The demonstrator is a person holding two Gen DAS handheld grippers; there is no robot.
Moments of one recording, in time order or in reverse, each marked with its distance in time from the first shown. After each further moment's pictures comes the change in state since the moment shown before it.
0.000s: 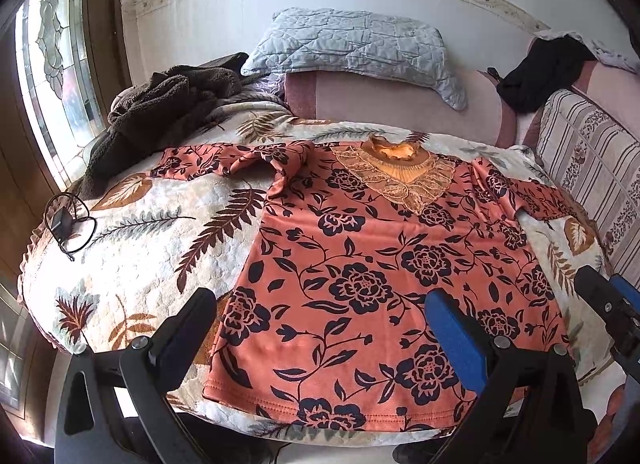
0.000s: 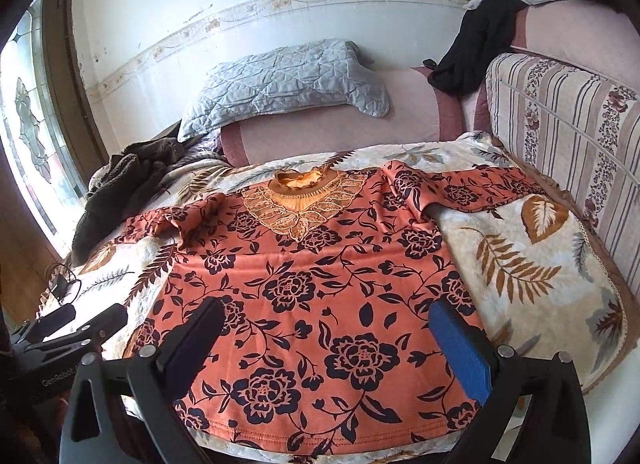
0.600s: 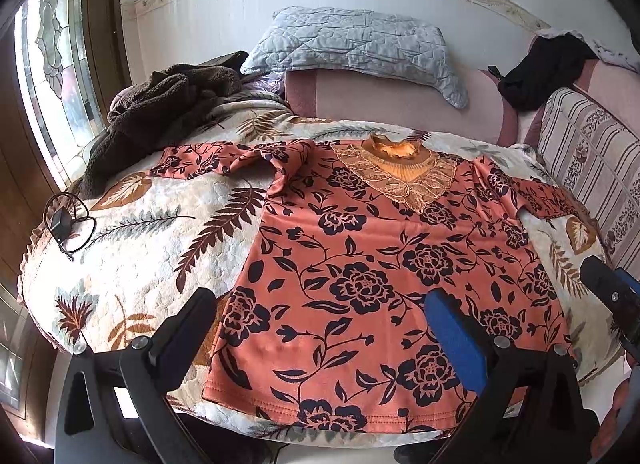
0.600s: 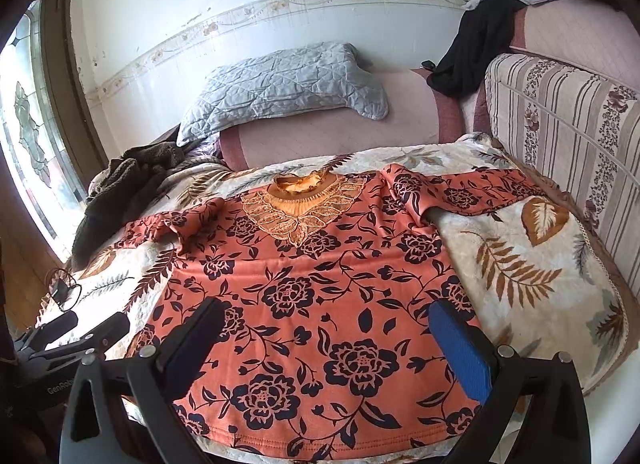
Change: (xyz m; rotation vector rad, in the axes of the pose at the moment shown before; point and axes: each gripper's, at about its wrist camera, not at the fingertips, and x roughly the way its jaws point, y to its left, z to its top) left arm 0.005 0.000 -0.001 0.003 0.002 0.003; right arm 0.003 -0.004 0.003 -0.003 -0.038 0.006
